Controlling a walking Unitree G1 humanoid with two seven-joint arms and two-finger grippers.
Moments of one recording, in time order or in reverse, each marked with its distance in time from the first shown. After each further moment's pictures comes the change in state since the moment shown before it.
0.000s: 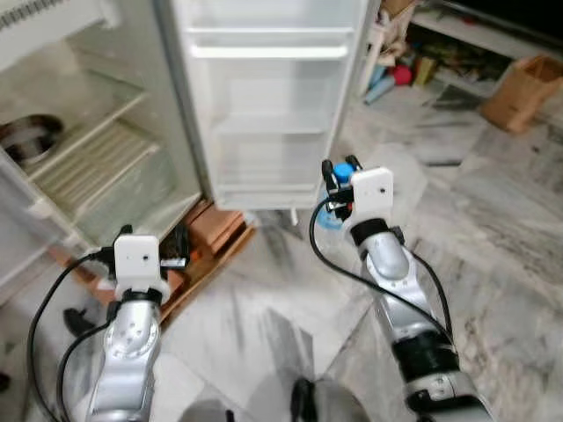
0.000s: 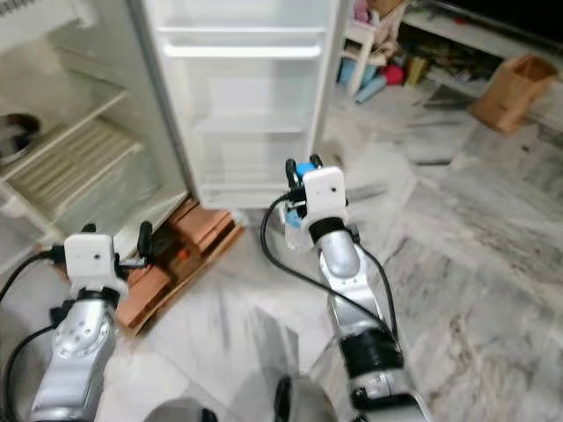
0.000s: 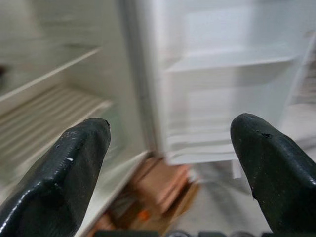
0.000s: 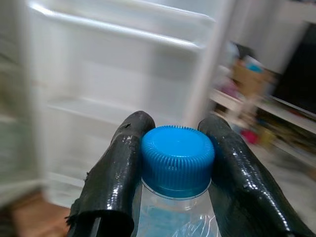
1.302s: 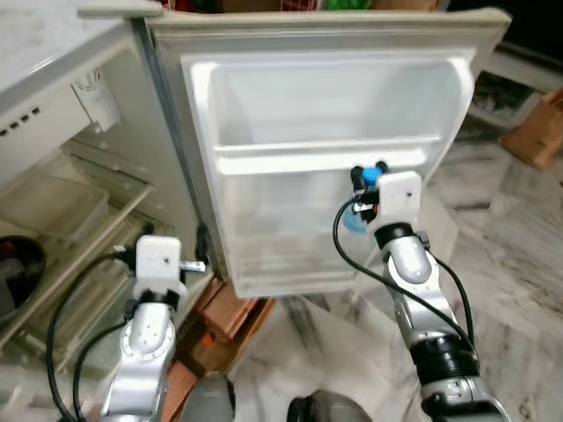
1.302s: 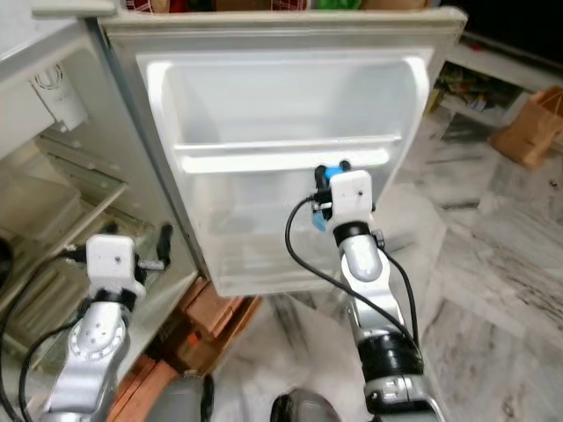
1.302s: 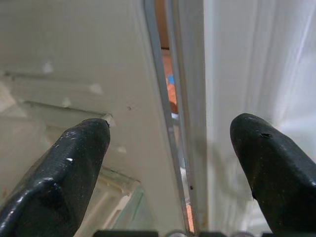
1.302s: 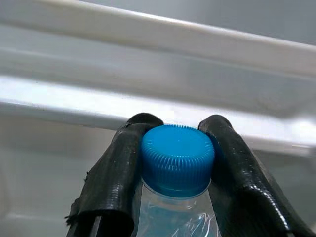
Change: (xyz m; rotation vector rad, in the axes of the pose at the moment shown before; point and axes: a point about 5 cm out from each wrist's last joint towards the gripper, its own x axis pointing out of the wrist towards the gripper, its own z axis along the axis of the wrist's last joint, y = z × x) left arm -0.003 0.016 0.004 0.072 -0.019 0.041; right arm 0.003 0.007 0.009 0.031 -0.052 -0.012
